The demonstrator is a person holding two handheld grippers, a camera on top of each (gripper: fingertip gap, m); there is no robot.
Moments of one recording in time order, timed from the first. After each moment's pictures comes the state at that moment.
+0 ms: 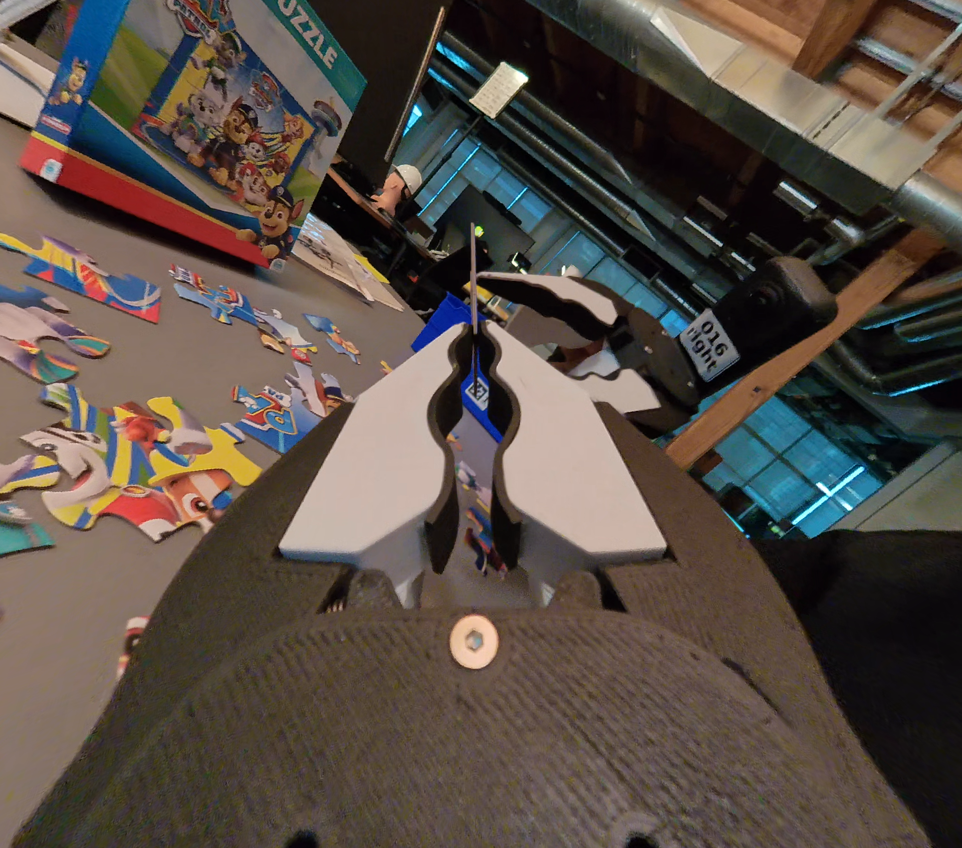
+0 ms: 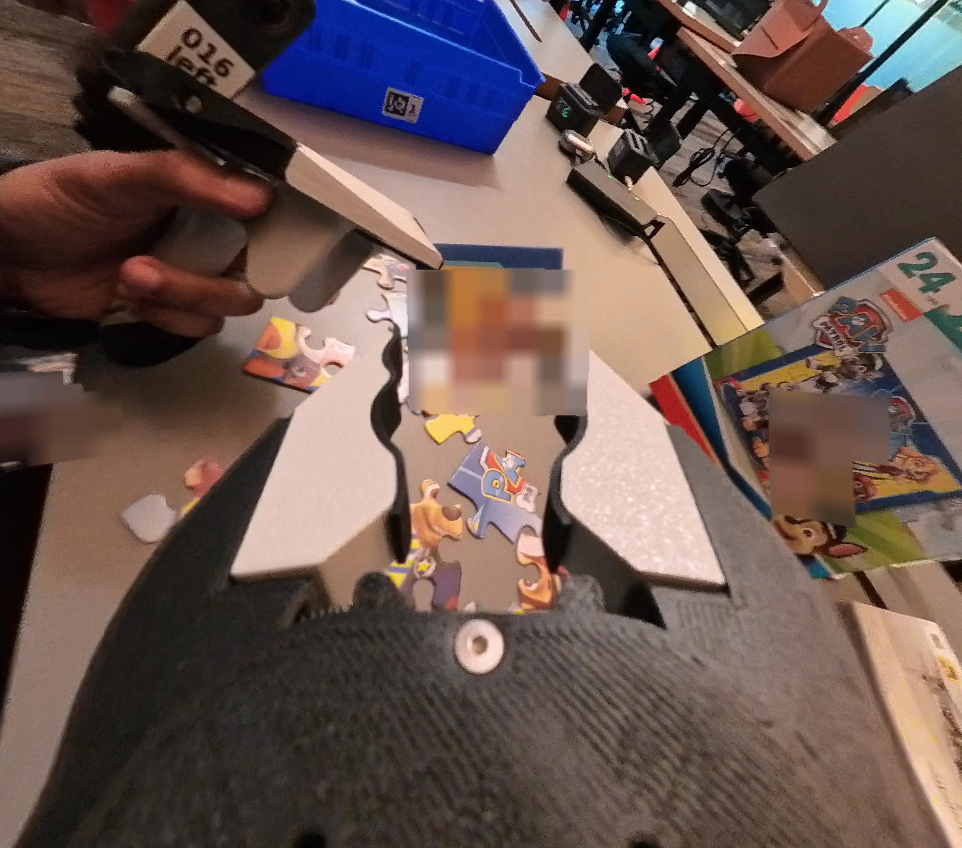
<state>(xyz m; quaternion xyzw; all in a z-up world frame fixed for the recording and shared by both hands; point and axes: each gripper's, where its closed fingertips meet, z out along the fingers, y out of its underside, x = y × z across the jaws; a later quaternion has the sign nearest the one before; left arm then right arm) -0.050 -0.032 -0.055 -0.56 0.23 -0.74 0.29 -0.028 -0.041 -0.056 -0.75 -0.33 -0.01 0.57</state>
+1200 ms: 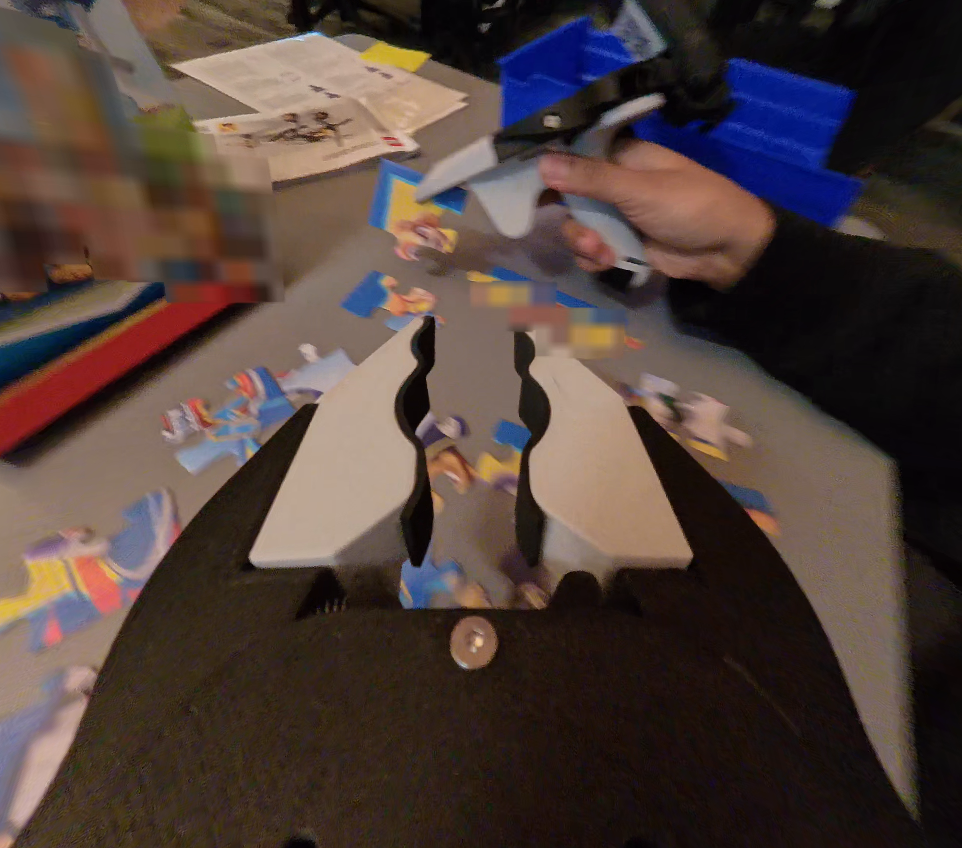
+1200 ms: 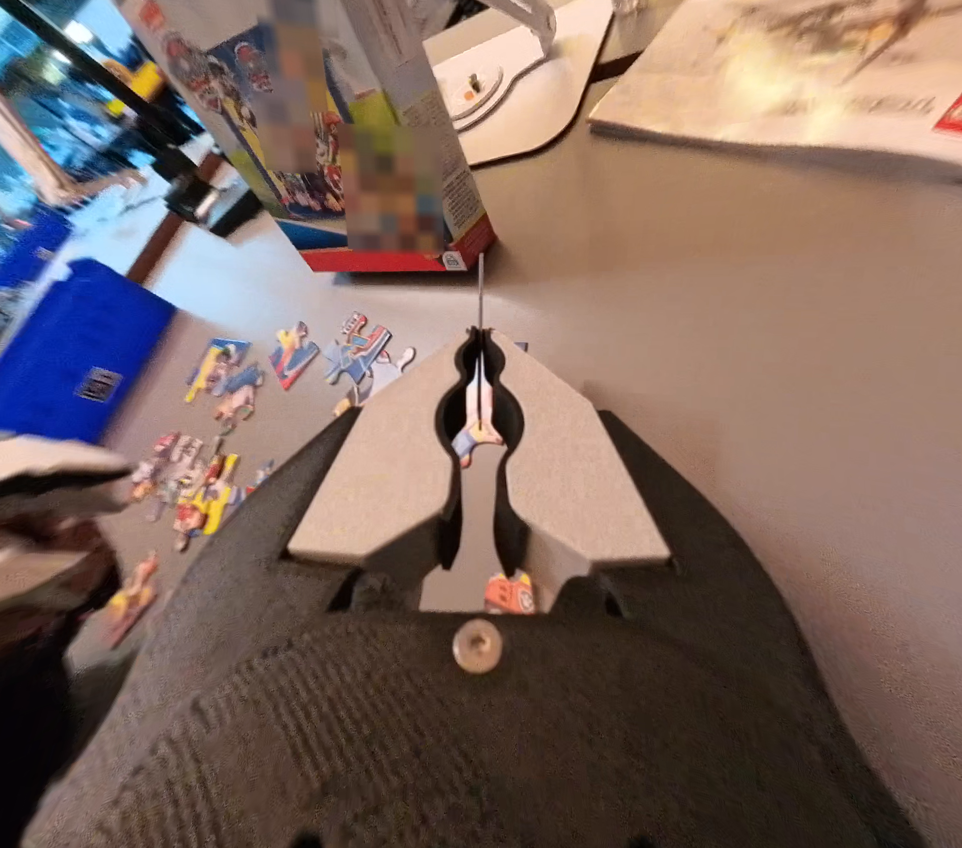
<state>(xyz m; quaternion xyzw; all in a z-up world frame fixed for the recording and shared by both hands) 0.116 -0.061 -0.091 -0.56 0.60 -0.46 0.34 0.266 -0.036 -0.133 -0.80 0.26 0.16 0.52</state>
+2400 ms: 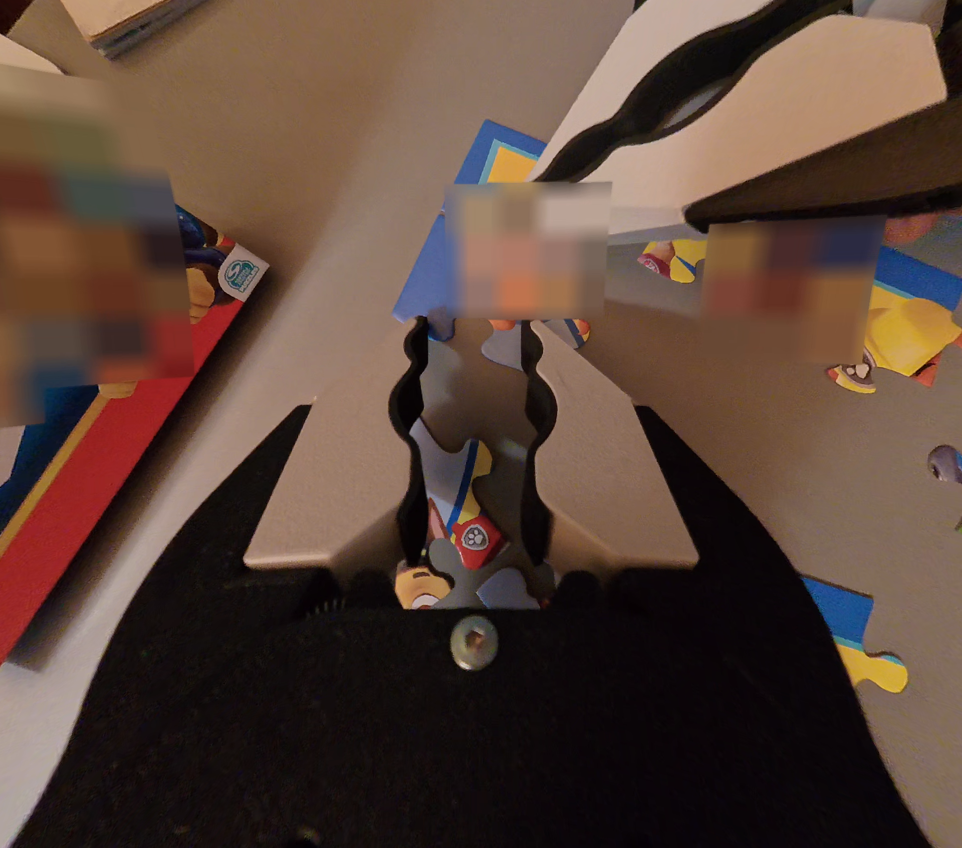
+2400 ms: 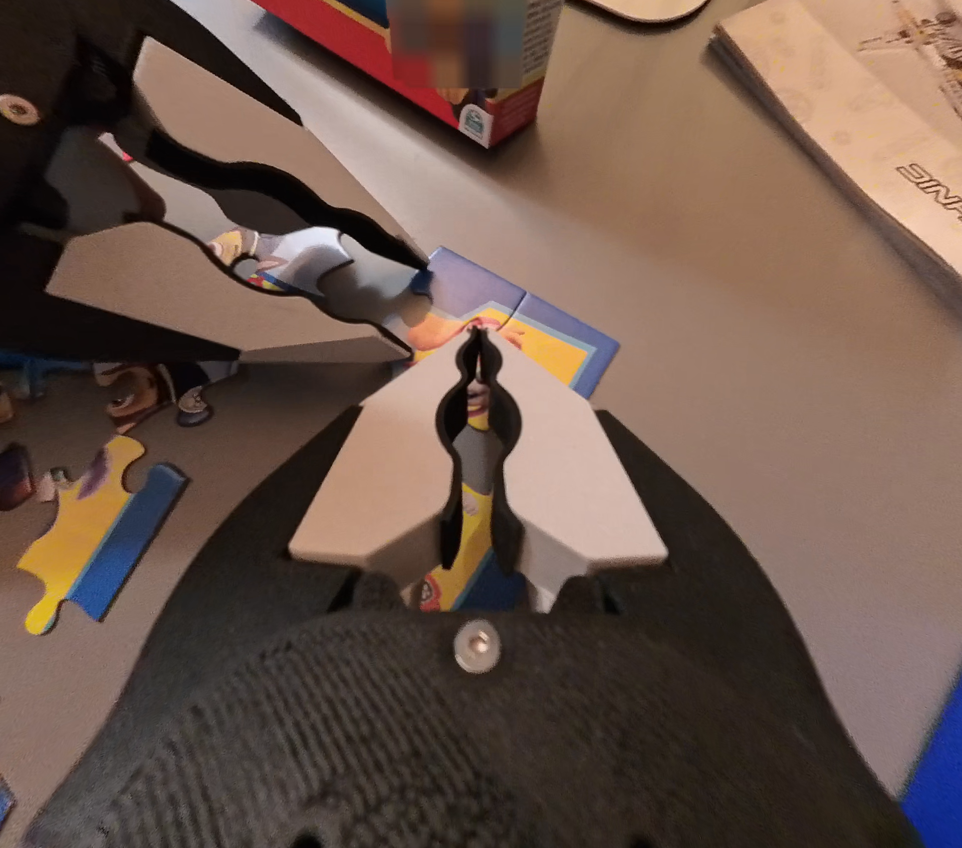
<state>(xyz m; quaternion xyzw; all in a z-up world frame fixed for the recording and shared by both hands) 0.220 -0.022 -0.195 -0.60 0.72 -0.25 0.23 0.246 -0.028 -0.181 -0.91 0.02 0.04 0.41</state>
